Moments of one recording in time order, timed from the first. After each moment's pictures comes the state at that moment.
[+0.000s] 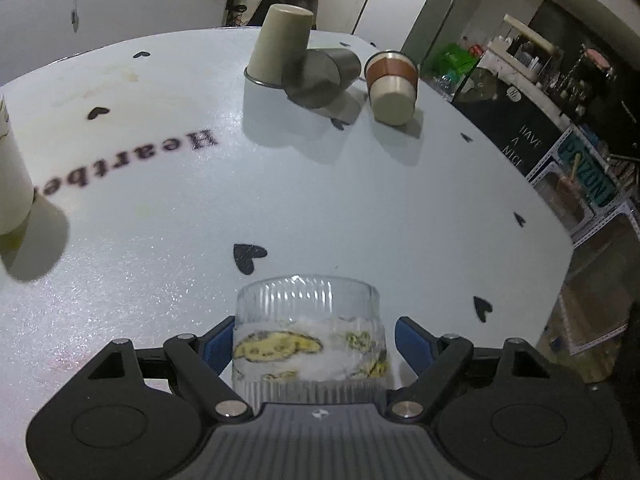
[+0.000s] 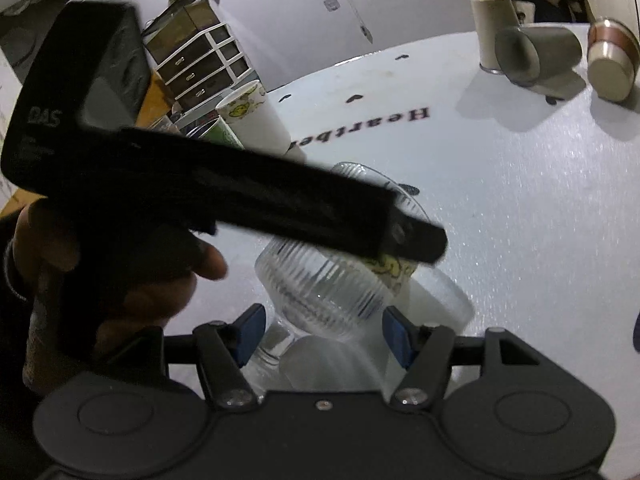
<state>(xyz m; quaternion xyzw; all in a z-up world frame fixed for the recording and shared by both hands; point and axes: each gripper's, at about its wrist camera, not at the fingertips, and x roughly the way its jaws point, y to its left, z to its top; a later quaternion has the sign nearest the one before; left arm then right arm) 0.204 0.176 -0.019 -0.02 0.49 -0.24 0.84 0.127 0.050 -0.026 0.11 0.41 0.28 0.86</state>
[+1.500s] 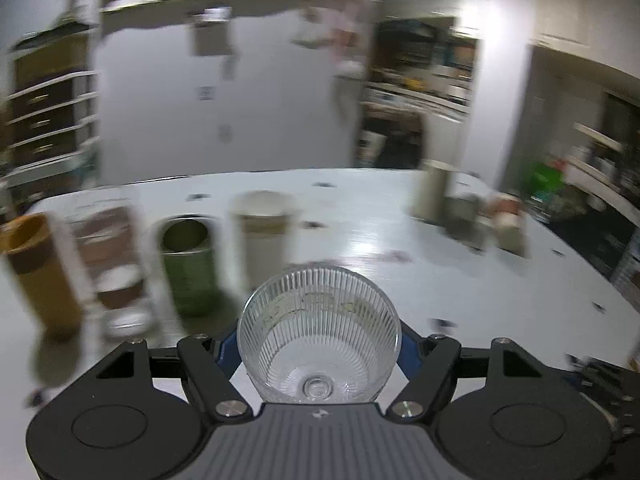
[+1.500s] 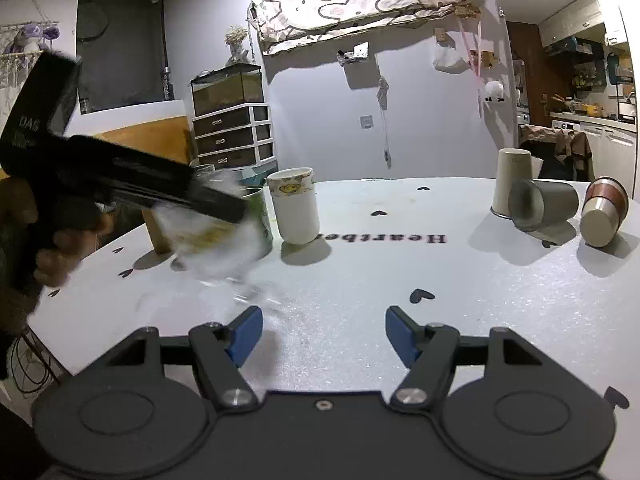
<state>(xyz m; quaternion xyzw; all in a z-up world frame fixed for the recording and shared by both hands) 0.111 0.323 0.047 -0.02 0.30 -0.06 0.95 0.058 0.073 -0.018 0.02 0.21 0.27 0.94</state>
